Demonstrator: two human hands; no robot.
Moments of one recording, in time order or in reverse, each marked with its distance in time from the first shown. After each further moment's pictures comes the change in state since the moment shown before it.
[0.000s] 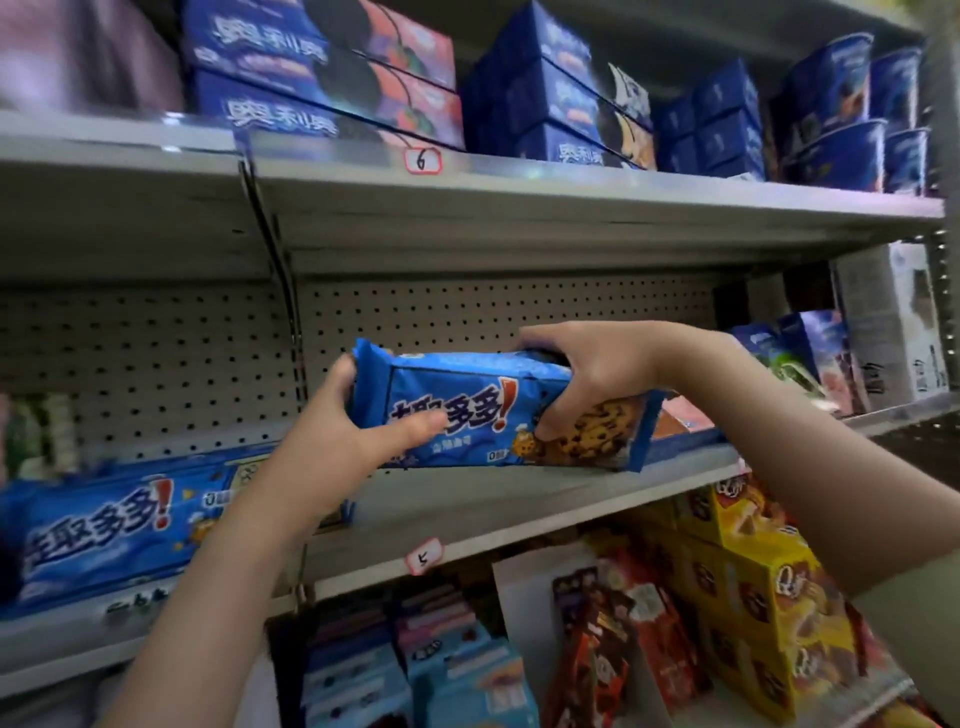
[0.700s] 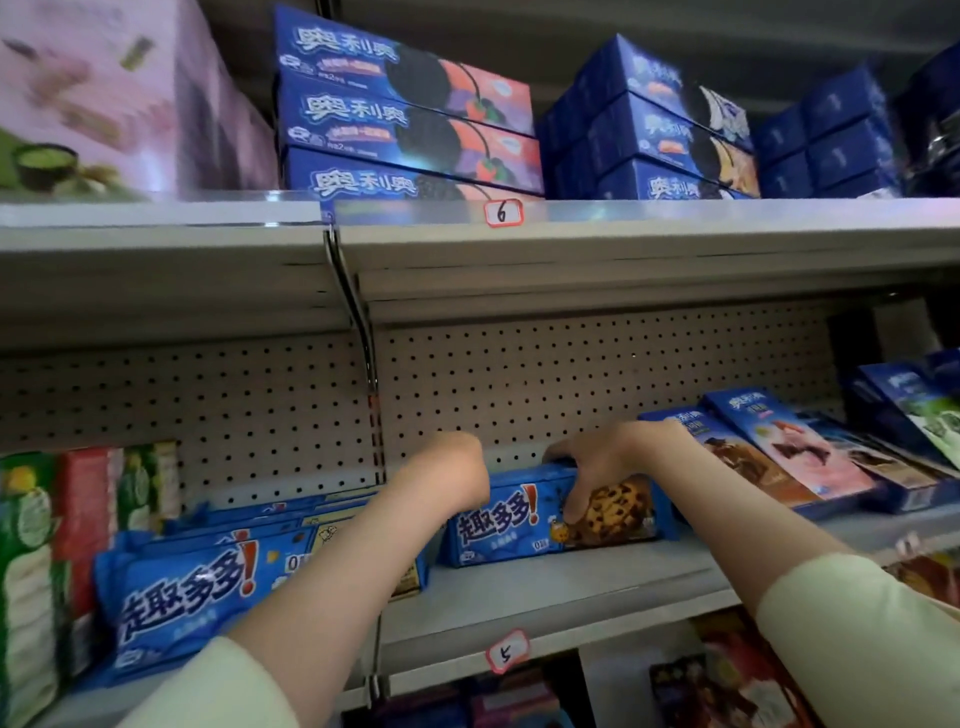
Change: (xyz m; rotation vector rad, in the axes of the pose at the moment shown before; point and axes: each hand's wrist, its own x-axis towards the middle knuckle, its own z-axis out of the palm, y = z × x) left_hand 0.101 -0.022 0.017 1.227 -0.253 -0.360; right_hand 0.128 0.038 0.052 -0.204 -0.317 0.210
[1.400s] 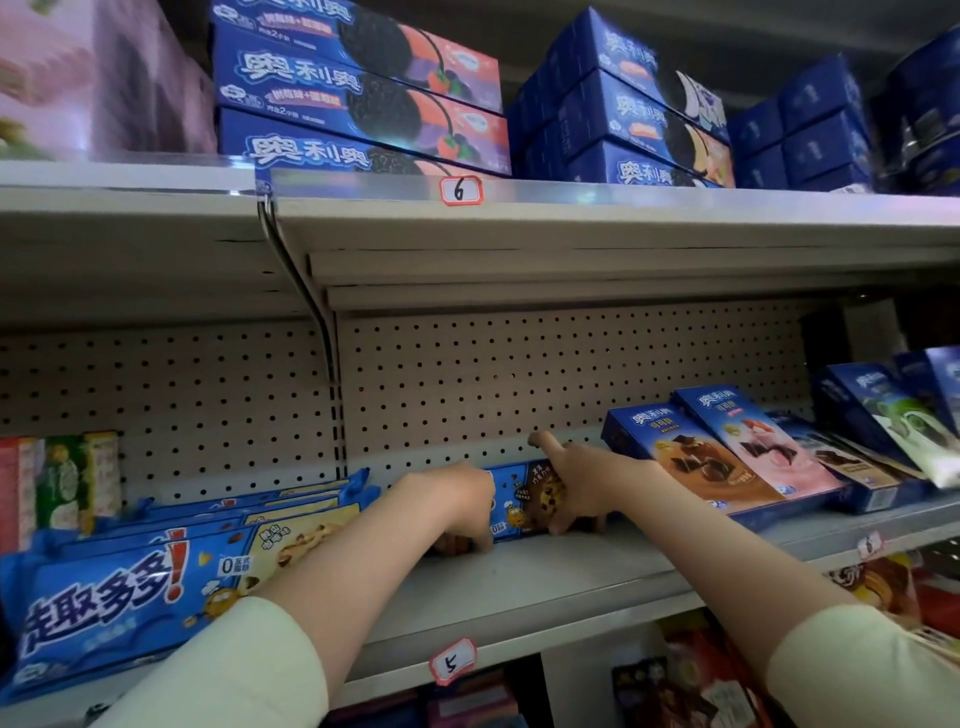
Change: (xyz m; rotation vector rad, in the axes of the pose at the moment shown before) left_hand 0.034 0.023 0.039 0.157 -0.235 0.227; right_hand 0.008 0.023 0.041 -0.009 0.282 0.069
